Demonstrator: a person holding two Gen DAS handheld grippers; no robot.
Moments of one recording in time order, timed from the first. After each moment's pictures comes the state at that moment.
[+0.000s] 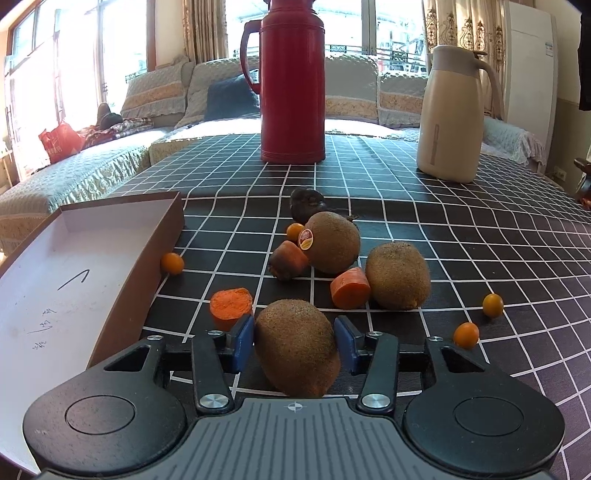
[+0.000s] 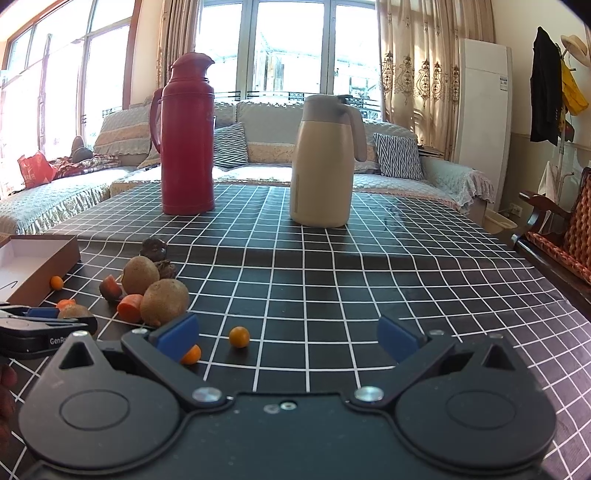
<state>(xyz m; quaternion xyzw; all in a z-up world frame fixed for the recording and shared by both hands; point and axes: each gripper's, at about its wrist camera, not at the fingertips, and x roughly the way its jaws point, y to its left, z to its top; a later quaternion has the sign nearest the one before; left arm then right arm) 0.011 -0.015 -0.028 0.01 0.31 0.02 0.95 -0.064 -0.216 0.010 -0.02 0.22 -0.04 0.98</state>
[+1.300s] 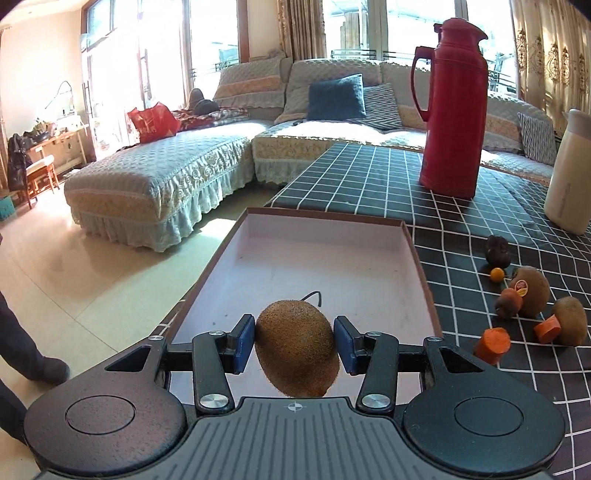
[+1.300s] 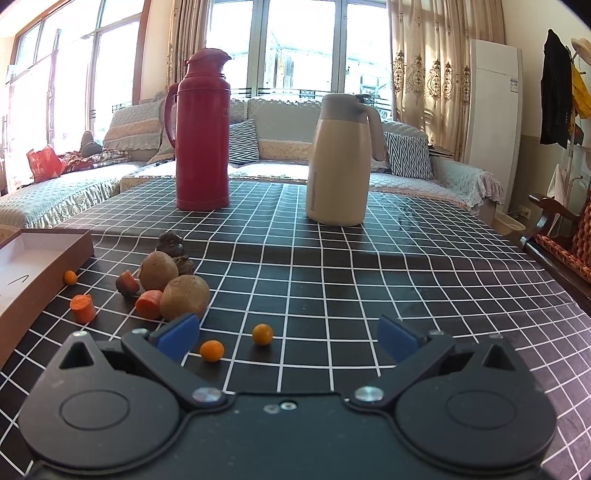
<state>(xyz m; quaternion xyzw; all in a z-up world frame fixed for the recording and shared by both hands) 0.001 0.185 0.011 -0.02 0.31 0.15 0.94 -0.062 -0.198 0.008 -0.03 0.22 -0.02 0.97</state>
